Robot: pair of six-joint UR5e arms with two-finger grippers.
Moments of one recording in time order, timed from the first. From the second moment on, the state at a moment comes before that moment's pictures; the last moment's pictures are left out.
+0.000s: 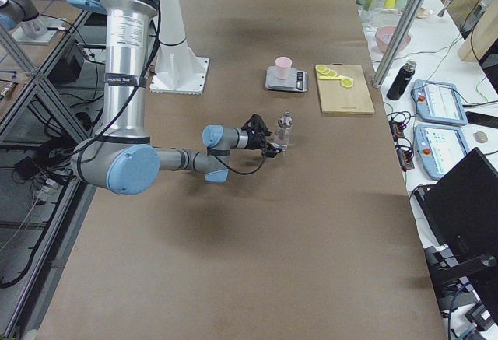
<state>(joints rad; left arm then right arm) -1.38 -1.65 -1.88 -1.58 -2.38 -0.16 0.47 -1.68 1.48 0.05 1.16 0.71</state>
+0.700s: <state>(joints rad) -1.38 -1.65 -1.88 -1.58 -2.38 -0.16 0.44 -1.82 1.47 0.19 1.15 0.70</state>
